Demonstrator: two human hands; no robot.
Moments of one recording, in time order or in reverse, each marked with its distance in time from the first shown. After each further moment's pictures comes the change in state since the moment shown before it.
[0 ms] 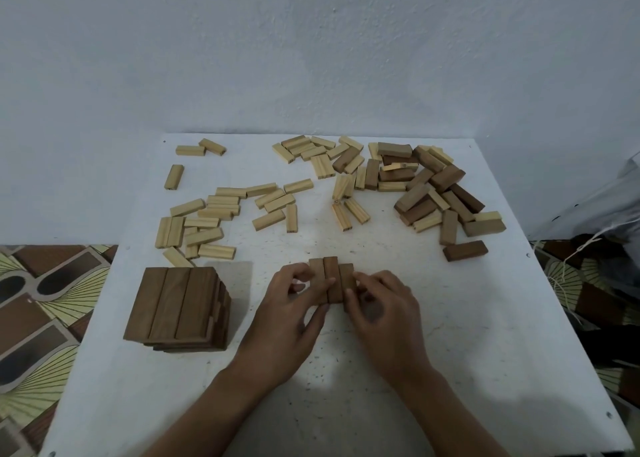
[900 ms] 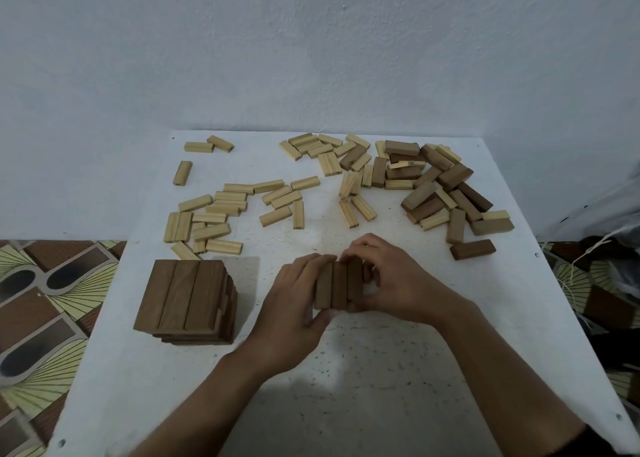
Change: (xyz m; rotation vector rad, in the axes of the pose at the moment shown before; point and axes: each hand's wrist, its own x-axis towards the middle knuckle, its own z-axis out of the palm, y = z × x) left_hand 0.012 0.005 -0.010 -0.106 -0.114 -0.041; right_hand 0.073 -0.003 -0.036 0.070 -0.611 -0.175
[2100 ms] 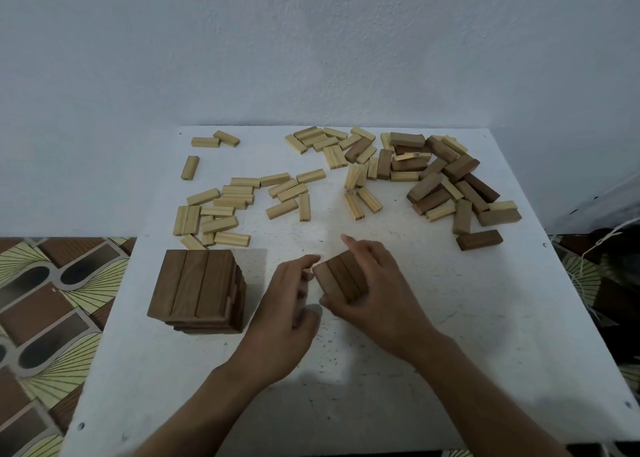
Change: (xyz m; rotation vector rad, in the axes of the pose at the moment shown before) left_hand -0.032 0.003 -0.015 -0.171 0.030 -0.106; right_hand -0.022 -0.024 0.055 -0.002 0.276 0.130
